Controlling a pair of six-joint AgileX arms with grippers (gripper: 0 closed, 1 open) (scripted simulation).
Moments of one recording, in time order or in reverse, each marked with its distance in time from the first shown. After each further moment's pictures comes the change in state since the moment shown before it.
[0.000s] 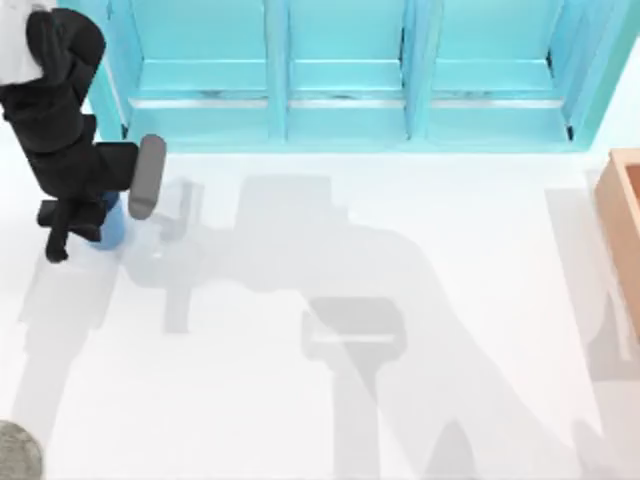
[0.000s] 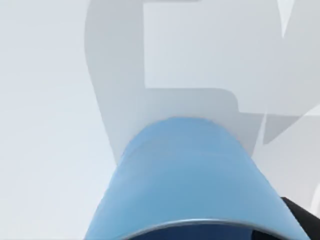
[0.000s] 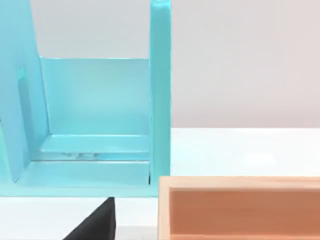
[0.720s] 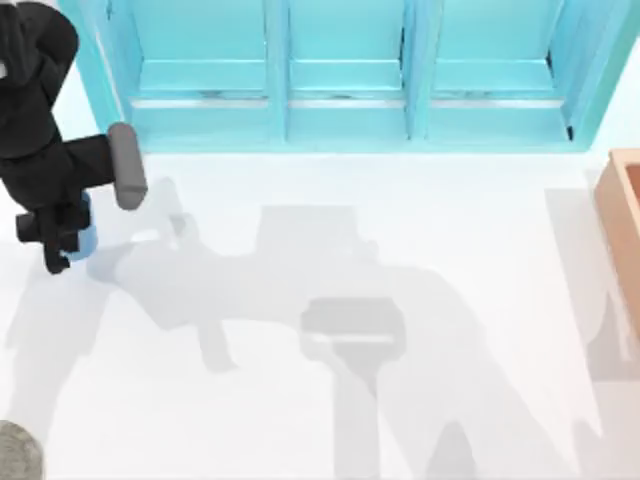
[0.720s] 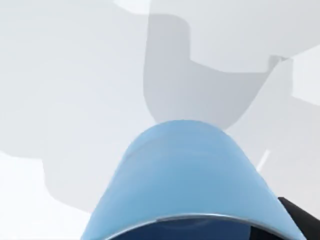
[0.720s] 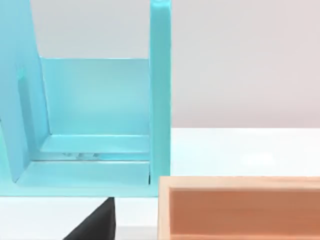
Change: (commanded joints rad) left arm 0.015 -0.181 -0.139 -0.039 -0.003 -0.288; right arm 0.000 0.000 0.000 0.000 0.000 0.000
